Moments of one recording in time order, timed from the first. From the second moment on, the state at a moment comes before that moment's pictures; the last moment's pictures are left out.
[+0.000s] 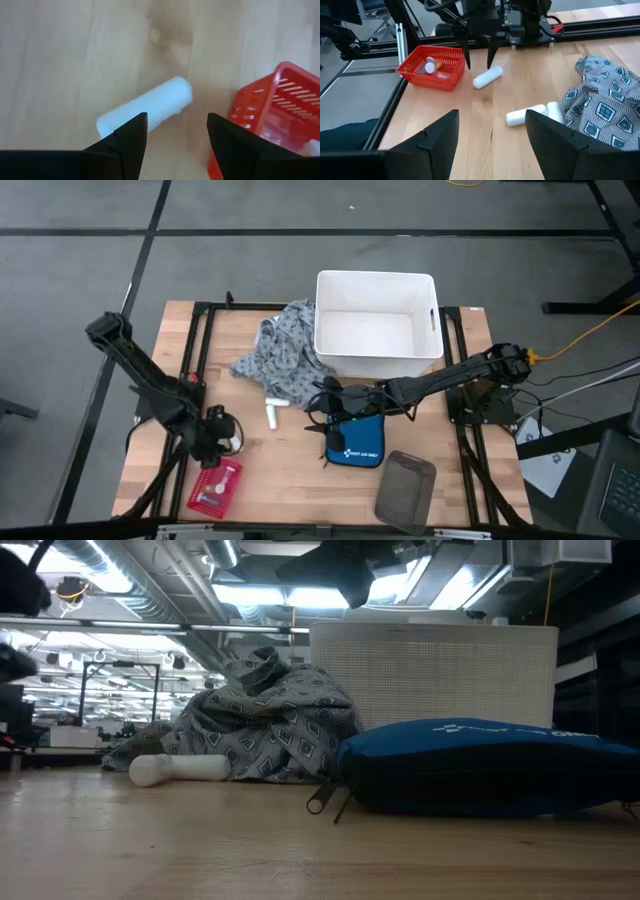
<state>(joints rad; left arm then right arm) -0.79 0.99 0.50 -0.59 -0.20 -0.95 0.26 1.71 1.20 0.04 0.09 0.22</state>
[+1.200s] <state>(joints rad) -0.68 1.45 0.77 -0.80 -0.23 -0.54 0.26 1.71 1.20 0.02 0.18 0.09</state>
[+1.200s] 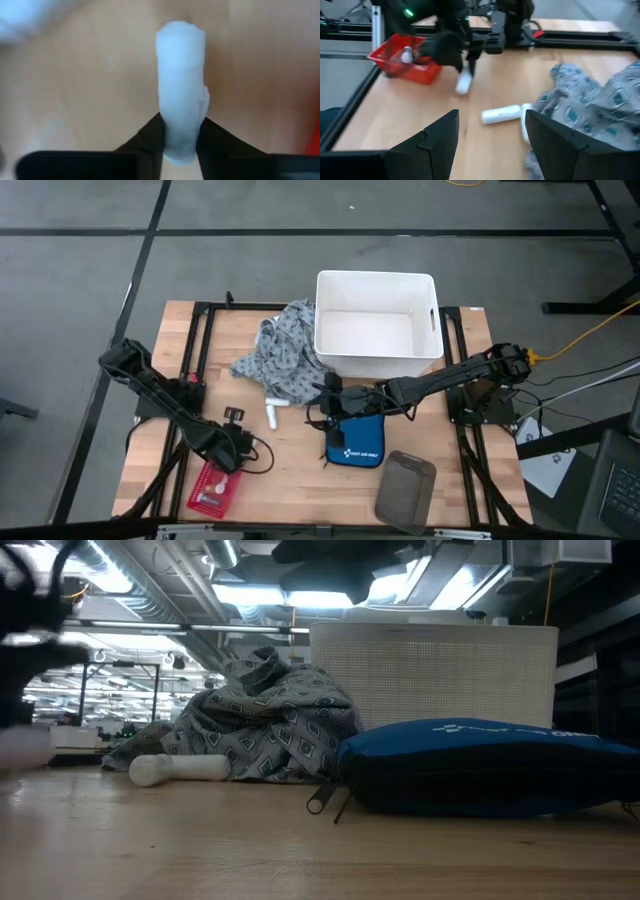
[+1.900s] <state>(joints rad) -0.62 1.14 0.80 -0.17 -0.98 -0.02 0.29 1.71 1.20 0.36 0.19 -0.18</state>
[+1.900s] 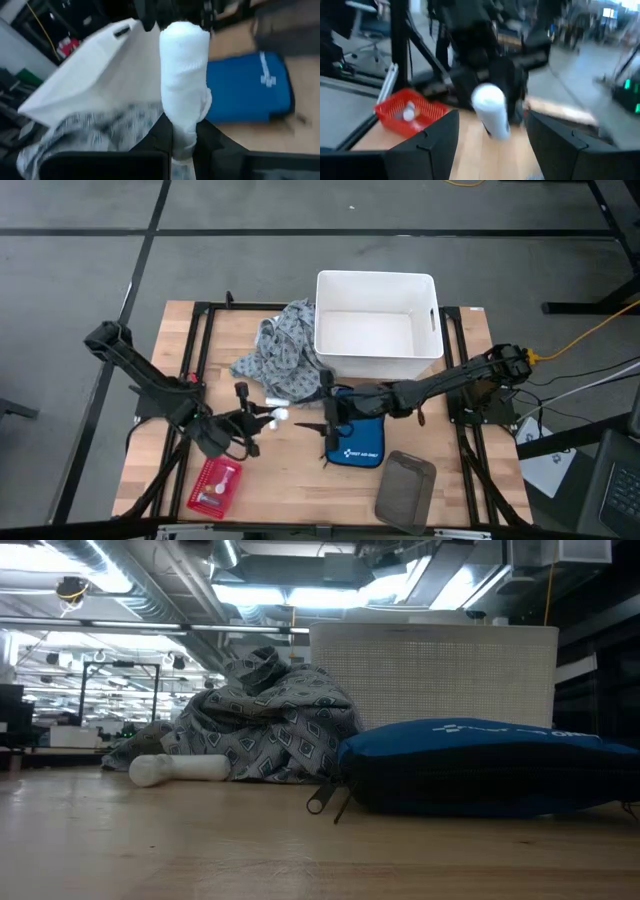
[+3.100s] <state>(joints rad) -0.50 1.18 0.74 0.27 -0.73 0.26 0.29 1.71 1.20 0.44 0.12 -0.22</state>
